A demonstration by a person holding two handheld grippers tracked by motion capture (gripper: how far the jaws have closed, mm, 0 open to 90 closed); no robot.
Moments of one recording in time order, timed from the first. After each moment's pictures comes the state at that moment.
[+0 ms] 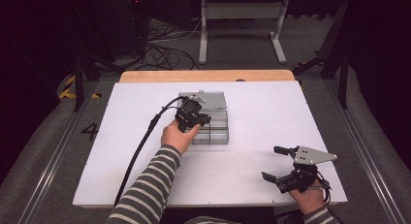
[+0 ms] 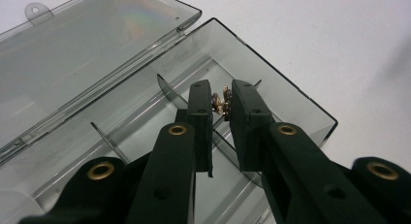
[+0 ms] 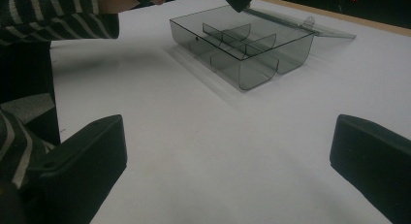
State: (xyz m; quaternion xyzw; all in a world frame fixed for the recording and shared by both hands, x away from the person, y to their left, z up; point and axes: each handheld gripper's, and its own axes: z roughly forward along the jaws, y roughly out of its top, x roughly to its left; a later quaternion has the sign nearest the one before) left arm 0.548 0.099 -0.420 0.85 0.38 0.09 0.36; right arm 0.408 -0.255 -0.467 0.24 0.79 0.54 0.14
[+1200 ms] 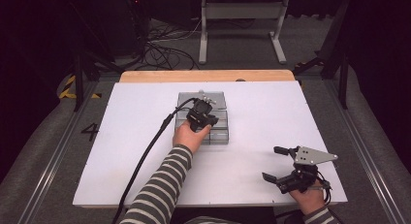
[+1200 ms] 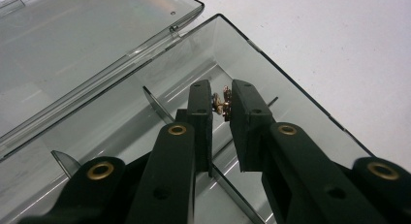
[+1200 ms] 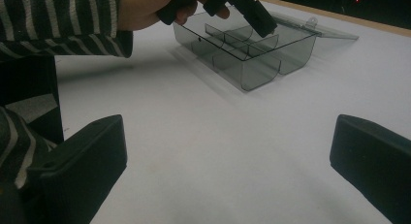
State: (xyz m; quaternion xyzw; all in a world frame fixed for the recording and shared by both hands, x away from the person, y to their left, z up) left arm 0.564 0.068 -0.442 0.85 0.40 0.10 0.34; right arm 0.408 -0.256 -0.467 0.23 0.80 0.54 0.13
